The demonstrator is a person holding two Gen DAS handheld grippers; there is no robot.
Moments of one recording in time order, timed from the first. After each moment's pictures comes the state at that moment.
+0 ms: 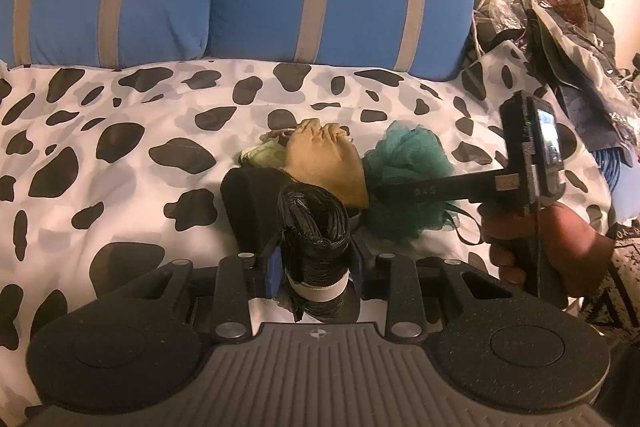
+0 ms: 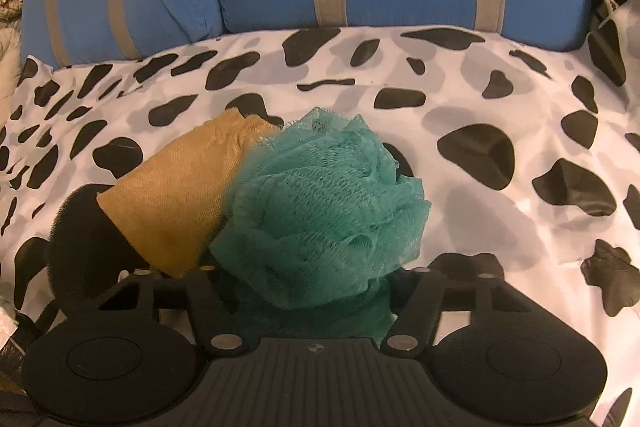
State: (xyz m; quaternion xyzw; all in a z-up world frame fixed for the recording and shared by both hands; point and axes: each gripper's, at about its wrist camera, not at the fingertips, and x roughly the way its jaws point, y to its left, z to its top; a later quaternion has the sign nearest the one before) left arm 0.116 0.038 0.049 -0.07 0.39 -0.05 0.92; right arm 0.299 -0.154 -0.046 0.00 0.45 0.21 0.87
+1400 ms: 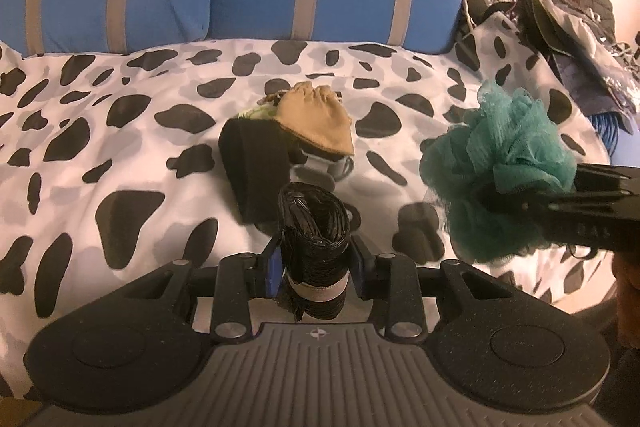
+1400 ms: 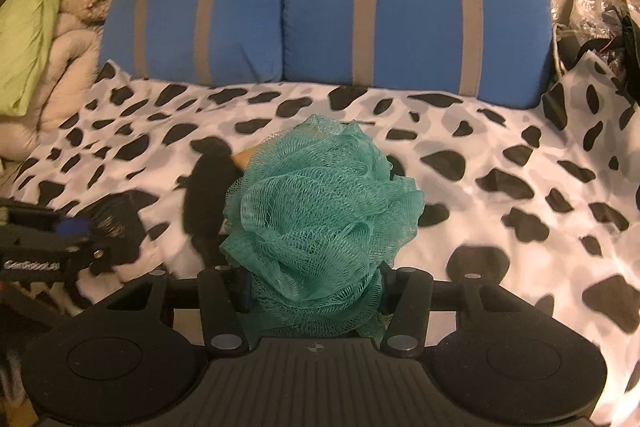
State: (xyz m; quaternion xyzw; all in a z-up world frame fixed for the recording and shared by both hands) left arm 0.064 0.010 0.041 -0.04 0.41 -0.04 0.91; right arm 0.123 -0.202 0.042 -0.02 0.37 0.25 0.90
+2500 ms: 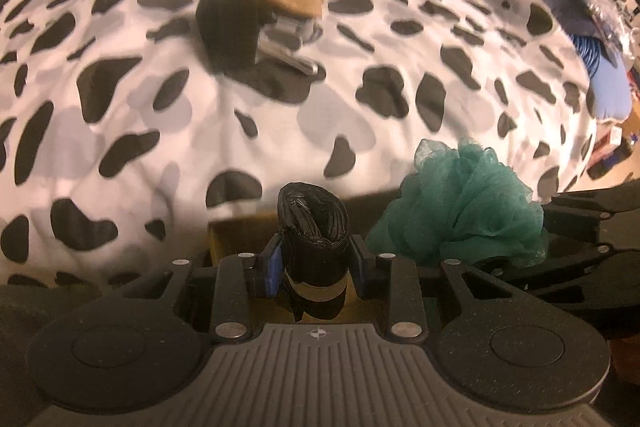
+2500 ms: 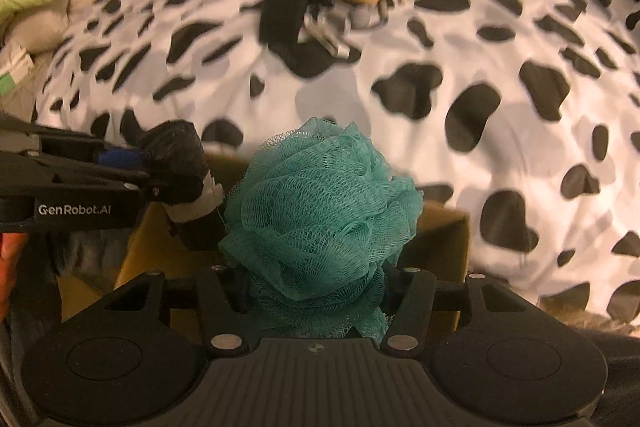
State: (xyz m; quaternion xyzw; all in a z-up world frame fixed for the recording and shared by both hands) left arm 0.006 -0.009 0.009 -0.06 0.53 -0.06 0.84; right arm 0.034 -0.172 0.006 -0.06 0.55 0.27 0.78
